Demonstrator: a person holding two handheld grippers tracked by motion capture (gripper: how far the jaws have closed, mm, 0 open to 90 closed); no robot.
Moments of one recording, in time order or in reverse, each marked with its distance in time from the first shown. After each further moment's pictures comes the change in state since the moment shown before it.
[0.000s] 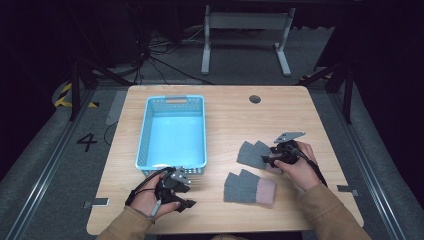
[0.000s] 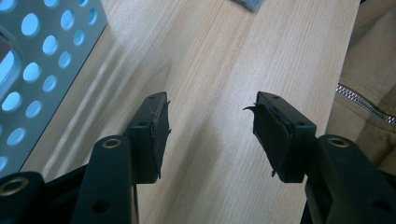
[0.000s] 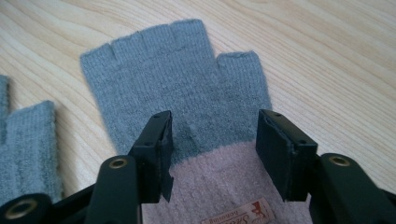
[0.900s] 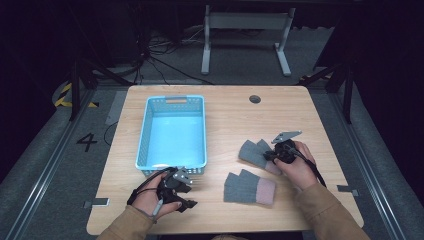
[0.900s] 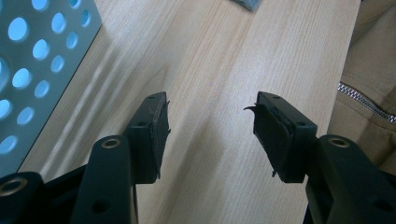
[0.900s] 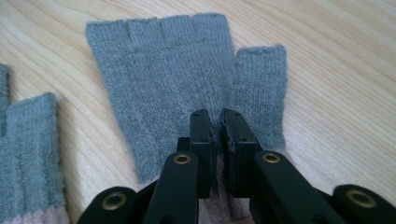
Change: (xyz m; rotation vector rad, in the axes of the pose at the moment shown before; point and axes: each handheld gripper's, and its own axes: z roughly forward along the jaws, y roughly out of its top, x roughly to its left) left arm 0.000 0.003 0.003 0.009 -0.007 0.008; right arm 0.002 0.004 0.002 0.035 0.009 -0.034
